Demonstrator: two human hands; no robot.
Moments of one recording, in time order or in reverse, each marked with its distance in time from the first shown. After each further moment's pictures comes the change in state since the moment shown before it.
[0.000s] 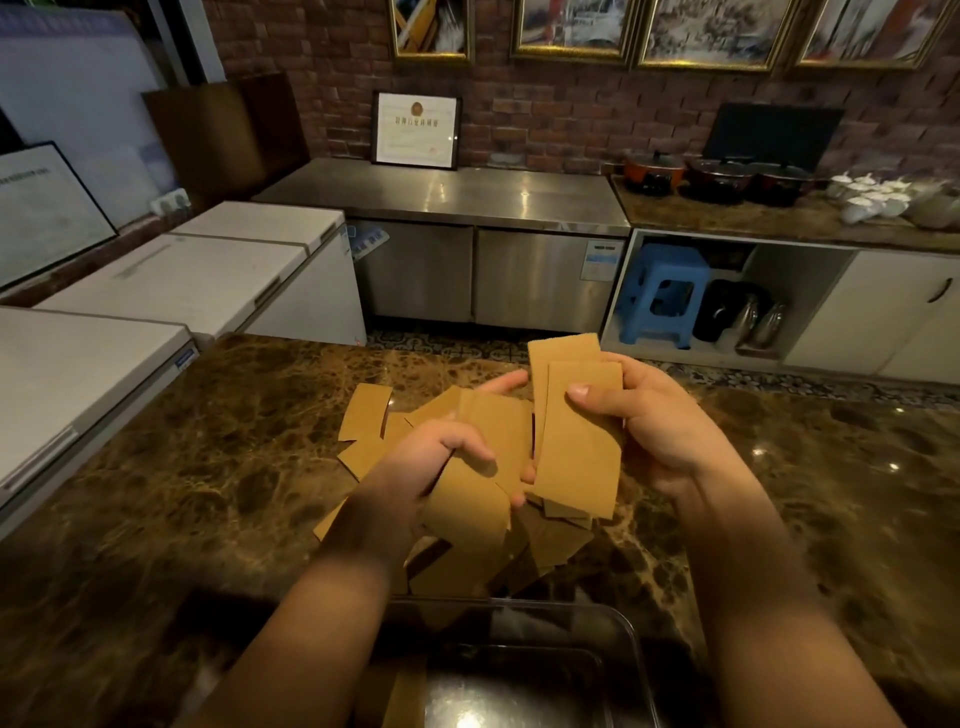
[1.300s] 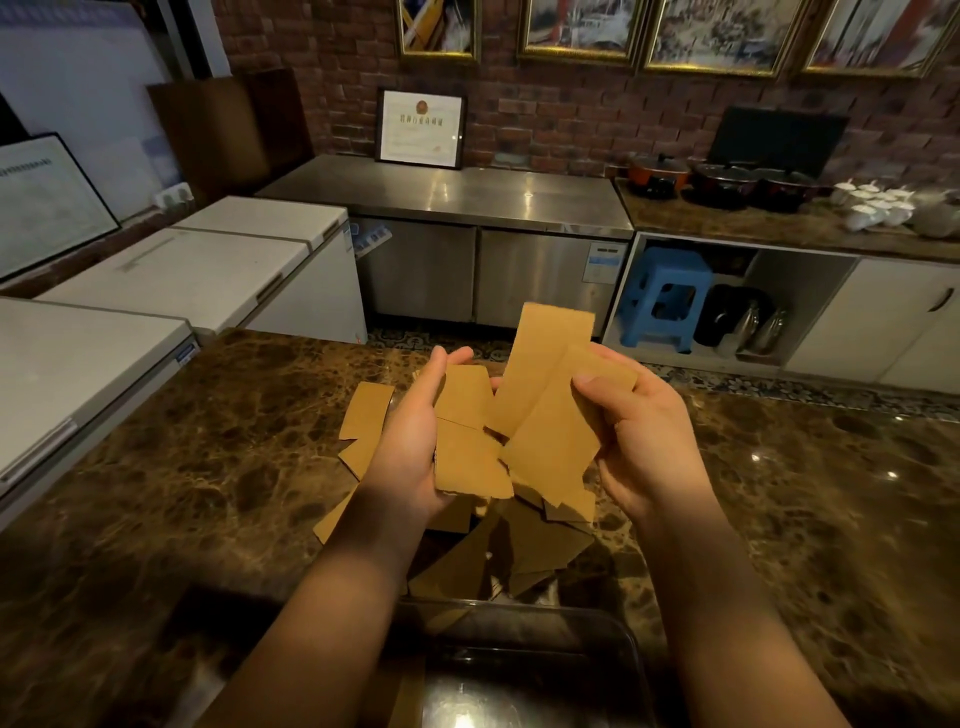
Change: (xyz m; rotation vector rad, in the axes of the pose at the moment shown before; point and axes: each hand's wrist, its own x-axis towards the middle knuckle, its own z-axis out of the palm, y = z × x) left_hand 0.016 0.004 -0.007 -0.292 0.372 0.206; right_hand -0.009 0.008 0.034 0.310 0.272 -0.125
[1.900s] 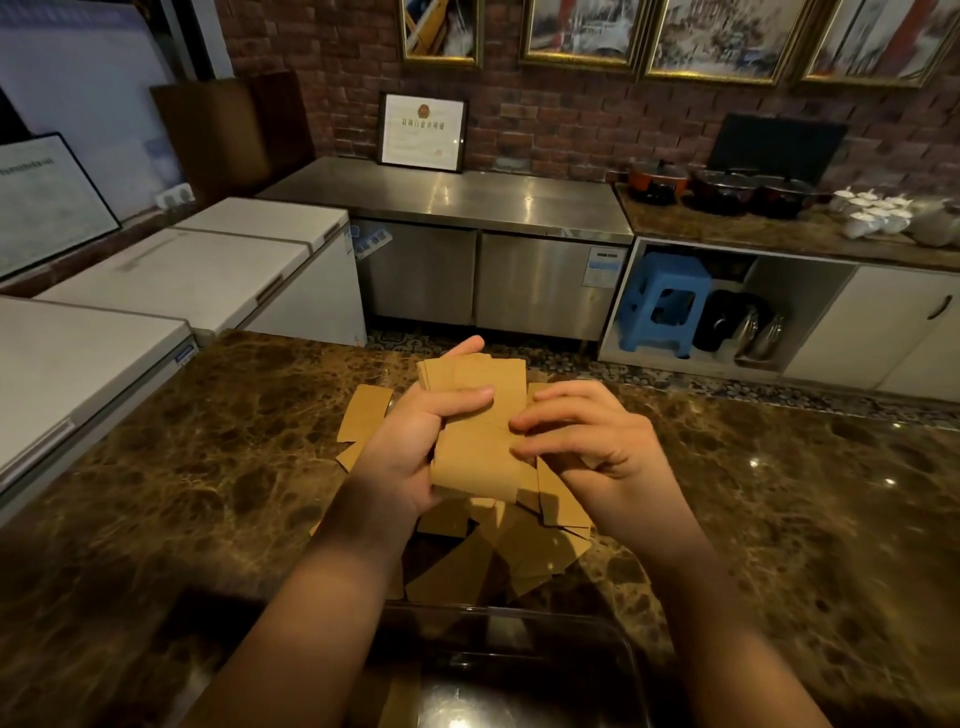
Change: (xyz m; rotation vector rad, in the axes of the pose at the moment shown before) left_hand -0.015 0.014 0.009 0.175 -0.110 0.037; right_hand -0.009 0.011 -0.018 -0.934 -0.499 -0.823
